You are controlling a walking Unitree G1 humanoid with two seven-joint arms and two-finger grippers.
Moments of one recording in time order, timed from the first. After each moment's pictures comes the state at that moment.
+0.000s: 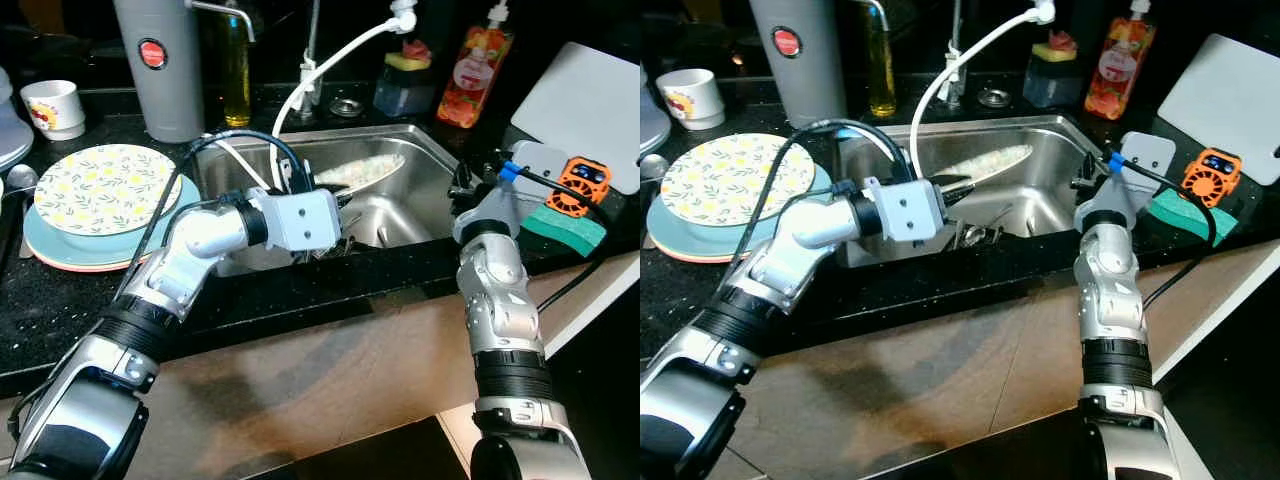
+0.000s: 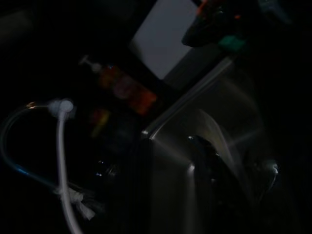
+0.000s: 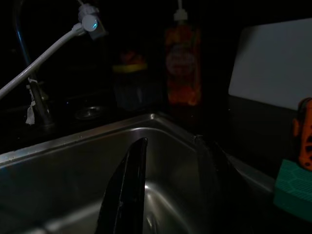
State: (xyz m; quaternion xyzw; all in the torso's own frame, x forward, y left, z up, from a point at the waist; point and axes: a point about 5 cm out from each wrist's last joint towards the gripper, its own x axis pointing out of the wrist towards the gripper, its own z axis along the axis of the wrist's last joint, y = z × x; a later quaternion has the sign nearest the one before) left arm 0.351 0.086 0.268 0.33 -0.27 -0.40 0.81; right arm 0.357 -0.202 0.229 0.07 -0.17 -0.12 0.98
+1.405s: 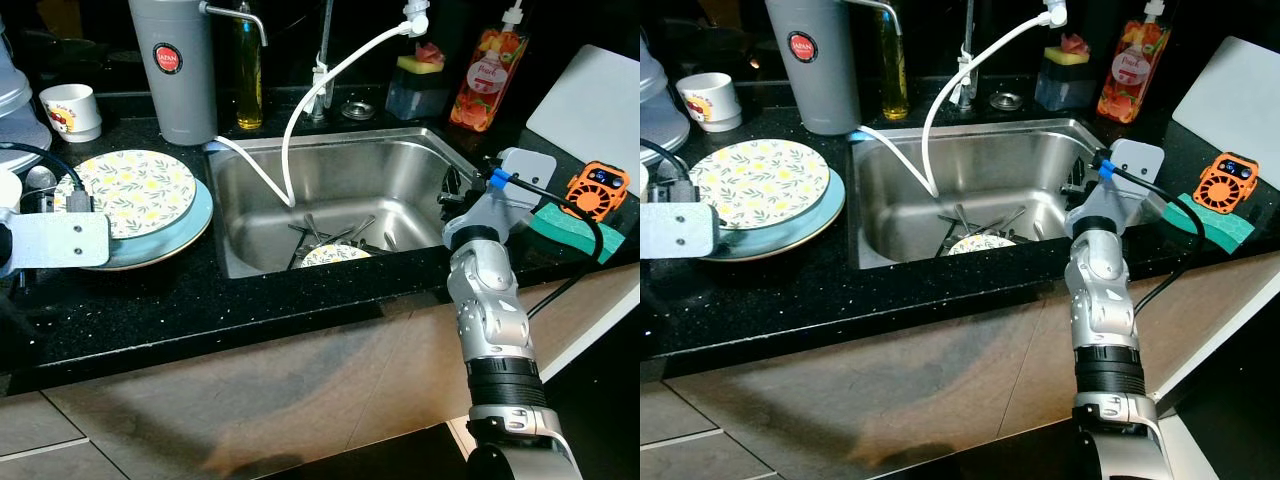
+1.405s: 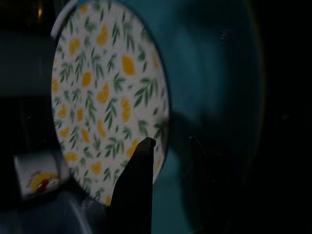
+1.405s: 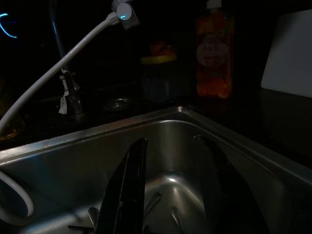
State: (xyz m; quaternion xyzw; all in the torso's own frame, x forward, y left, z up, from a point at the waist) left arm 0.298 0.316 0.257 0.63 0.11 -0.31 0.71; right arm 0.357 -0.187 0.222 0.08 -0.17 -0.10 0.98
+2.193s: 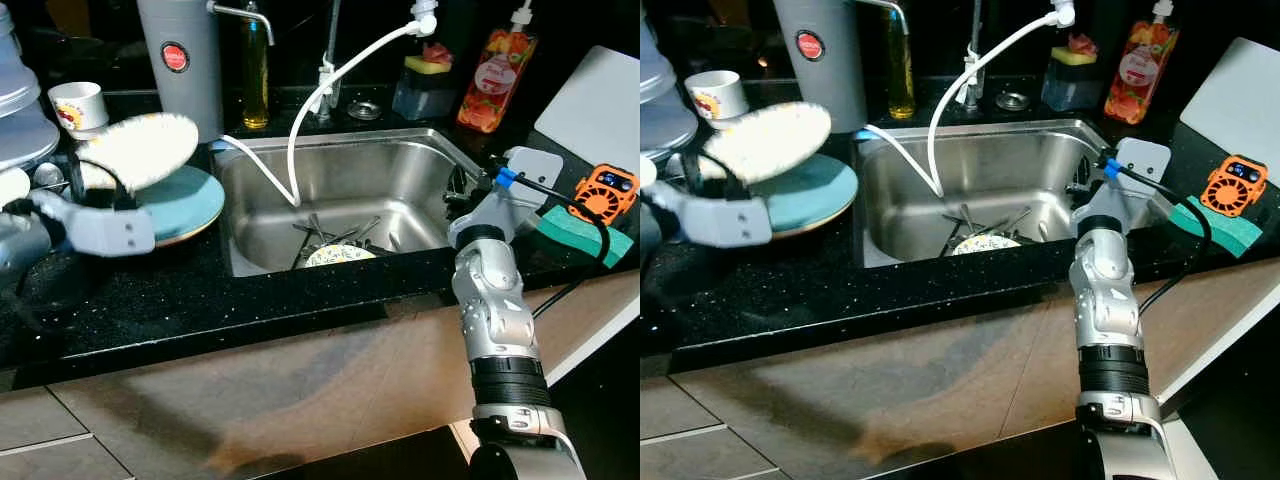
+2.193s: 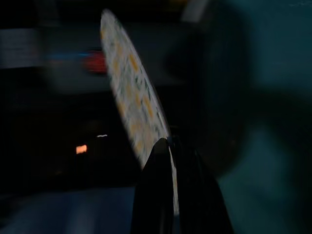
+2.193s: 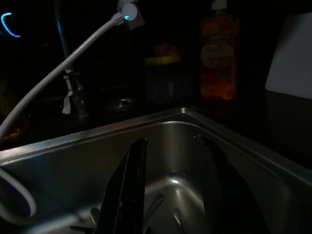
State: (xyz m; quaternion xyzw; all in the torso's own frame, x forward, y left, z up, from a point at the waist) left arm 0.341 0.290 0.272 0.72 -0.10 -0.09 0.68; right arm 0.357 -0.190 0.223 0.07 -0.17 -0.10 0.98
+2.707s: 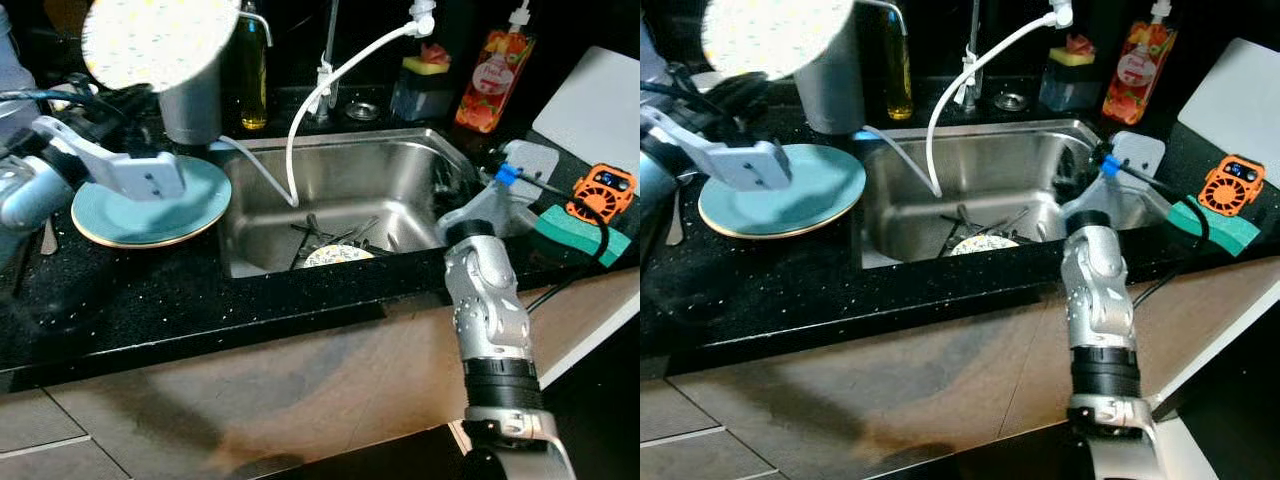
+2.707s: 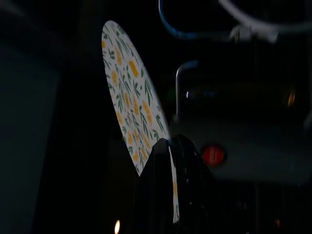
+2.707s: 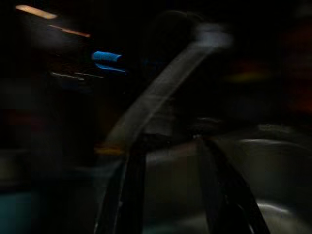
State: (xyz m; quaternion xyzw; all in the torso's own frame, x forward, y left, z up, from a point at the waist) left arm 0.335 0.230 0.314 0.70 -0.32 -0.08 0.64; right arm 0.339 -0.148 0.250 0.19 -0.22 0.12 0.95
